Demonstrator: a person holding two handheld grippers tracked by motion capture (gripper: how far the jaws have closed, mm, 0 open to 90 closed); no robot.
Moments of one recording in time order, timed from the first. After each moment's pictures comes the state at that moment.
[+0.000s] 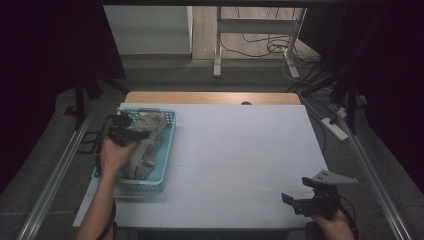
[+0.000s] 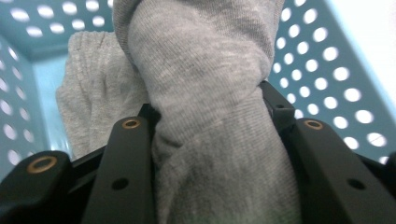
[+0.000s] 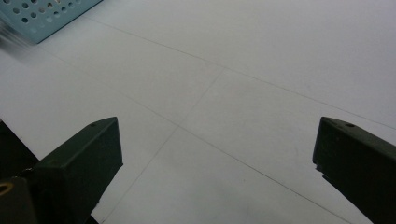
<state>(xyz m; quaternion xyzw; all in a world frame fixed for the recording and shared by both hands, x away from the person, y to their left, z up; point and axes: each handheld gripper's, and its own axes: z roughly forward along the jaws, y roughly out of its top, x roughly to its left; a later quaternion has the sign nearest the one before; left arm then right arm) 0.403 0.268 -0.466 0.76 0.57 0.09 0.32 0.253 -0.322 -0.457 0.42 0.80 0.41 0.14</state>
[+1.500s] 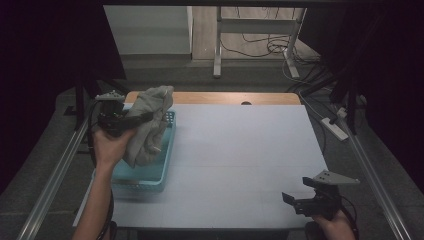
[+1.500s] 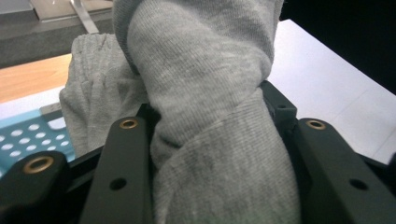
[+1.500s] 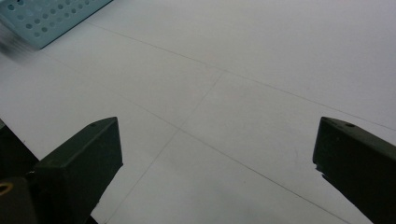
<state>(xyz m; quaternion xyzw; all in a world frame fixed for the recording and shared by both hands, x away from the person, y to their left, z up) 0.363 0.250 -0.373 0.75 0.46 0.14 0.46 0.252 -0.324 -0.457 0.42 0.79 0.42 0.14</state>
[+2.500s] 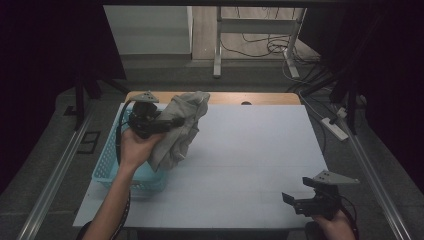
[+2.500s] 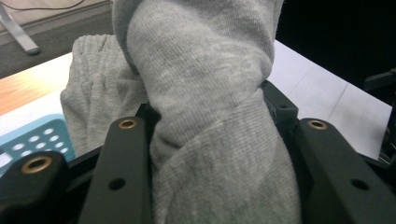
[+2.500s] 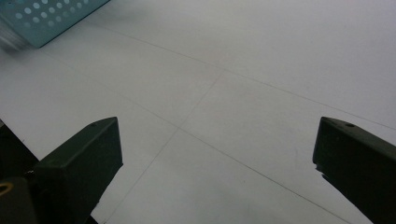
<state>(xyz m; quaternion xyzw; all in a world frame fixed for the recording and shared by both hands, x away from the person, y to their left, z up) 0.363 0.172 -0.360 0.80 0.37 0.10 0.47 0.252 -0.324 -0.457 0.42 0.79 0.42 0.14</state>
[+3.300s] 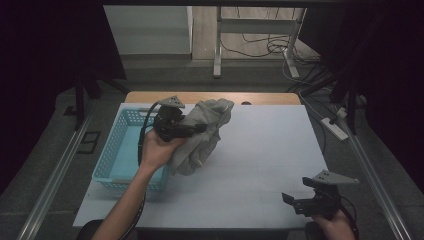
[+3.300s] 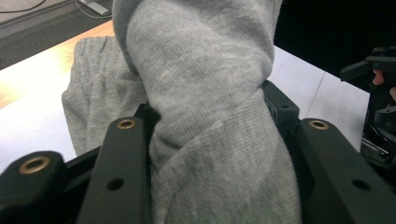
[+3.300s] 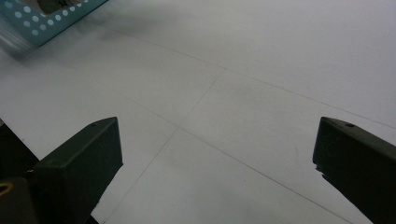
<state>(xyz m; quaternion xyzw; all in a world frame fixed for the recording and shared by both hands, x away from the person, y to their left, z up) 0.370 0.117 -0.369 0.82 0.32 0.08 0.47 0.253 -0.324 -0.457 0.42 0.79 0.42 0.14</state>
